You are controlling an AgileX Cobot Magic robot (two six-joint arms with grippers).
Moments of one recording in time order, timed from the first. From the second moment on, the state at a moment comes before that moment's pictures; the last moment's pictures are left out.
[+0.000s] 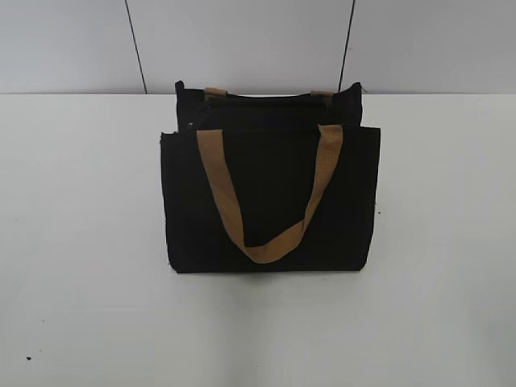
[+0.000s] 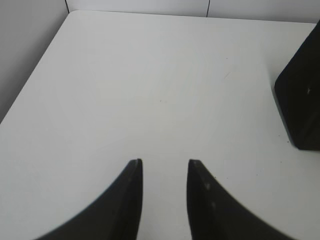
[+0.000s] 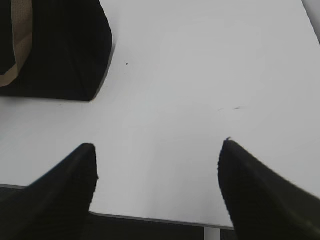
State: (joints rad) left arm -0.03 -0.01 -0.53 0.01 1.06 -0.01; right arm -0.04 -0.01 -0.48 0.16 1.10 -0.17
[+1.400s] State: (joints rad) left arm -0.05 0.68 -0.29 0.04 -0.29 -0.02; right arm -0.04 -0.01 -0.48 0.16 1.10 -0.17
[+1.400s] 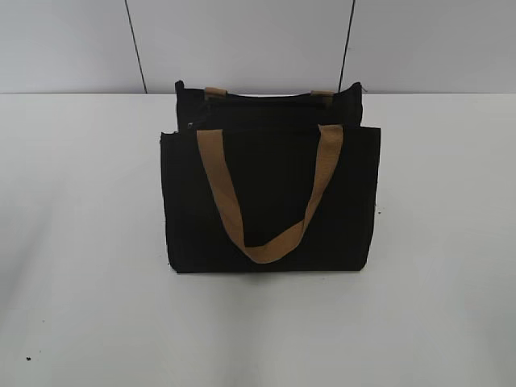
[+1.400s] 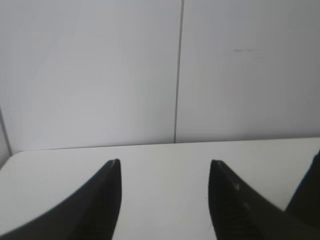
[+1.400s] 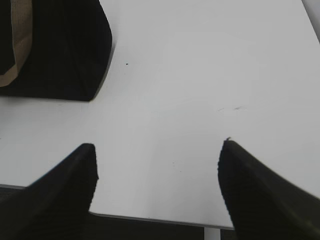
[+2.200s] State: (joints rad) left arm -0.11 1.84 -0.49 0.90 -1.10 -0.35; right arm -0.04 -0.01 -0.48 0.16 1.10 -0.17
